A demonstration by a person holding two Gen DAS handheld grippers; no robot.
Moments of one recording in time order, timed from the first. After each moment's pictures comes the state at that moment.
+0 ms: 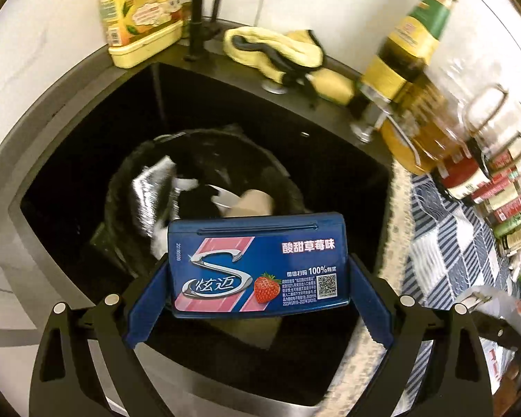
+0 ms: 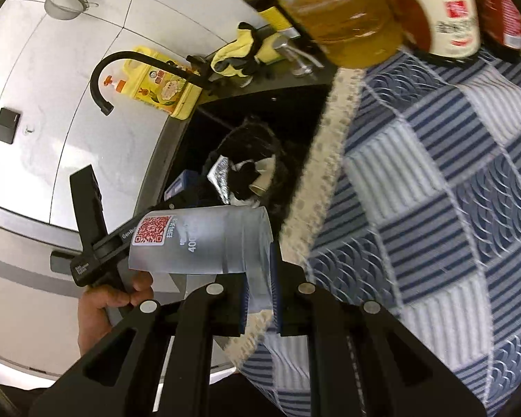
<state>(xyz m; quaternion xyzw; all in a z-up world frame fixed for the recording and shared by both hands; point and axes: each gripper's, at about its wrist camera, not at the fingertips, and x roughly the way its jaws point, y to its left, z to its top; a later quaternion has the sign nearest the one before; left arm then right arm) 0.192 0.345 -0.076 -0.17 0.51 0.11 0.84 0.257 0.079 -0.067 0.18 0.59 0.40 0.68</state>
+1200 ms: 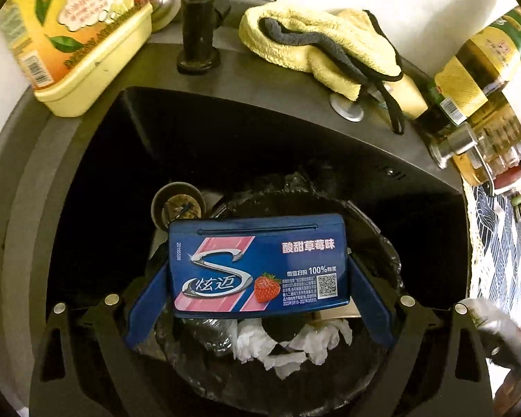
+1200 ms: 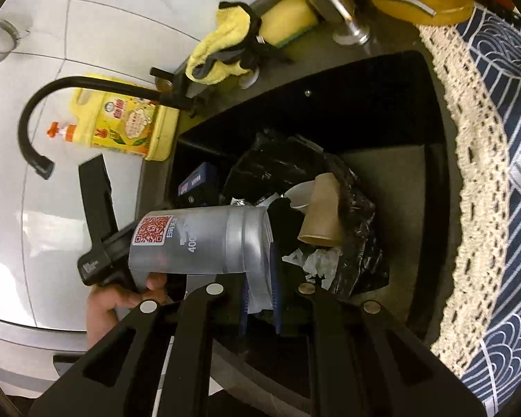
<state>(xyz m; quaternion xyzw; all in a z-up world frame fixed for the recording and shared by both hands) 0.307 0.469 -0.124 -0.10 0.58 0.00 0.81 0.289 0.234 -0.119 0.26 0.62 0.29 0.68</state>
